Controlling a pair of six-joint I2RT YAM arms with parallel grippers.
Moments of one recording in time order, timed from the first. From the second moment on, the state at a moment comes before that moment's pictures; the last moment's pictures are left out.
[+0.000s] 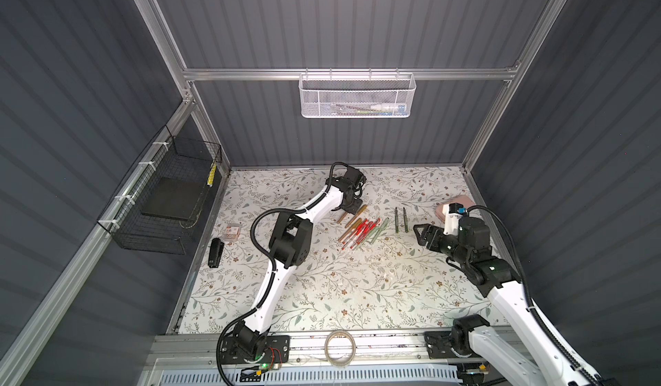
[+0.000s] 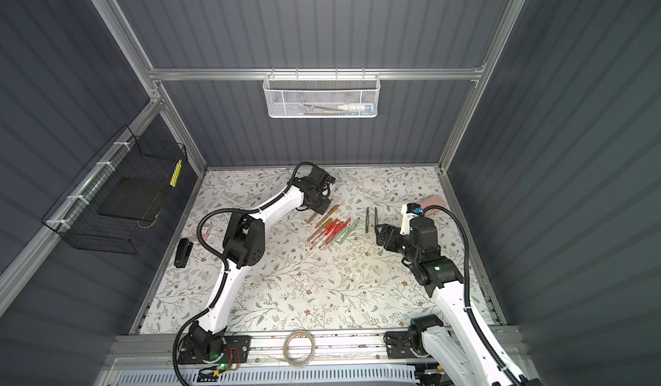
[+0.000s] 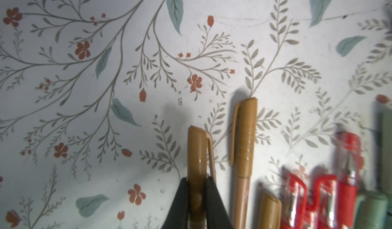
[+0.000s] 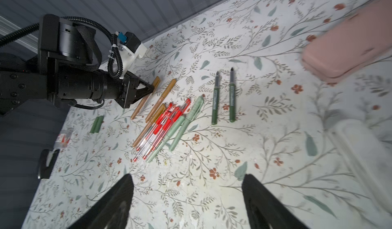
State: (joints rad) left arm -0.60 2.43 2.17 -0.82 -0.01 0.08; right arm 0.22 0.83 0.63 -0.35 -0.17 0.49
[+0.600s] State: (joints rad) left arm -0.40 1.90 1.76 -0.64 0.28 -0.19; right arm 0.59 1.44 0.85 0.18 -0.24 0.78
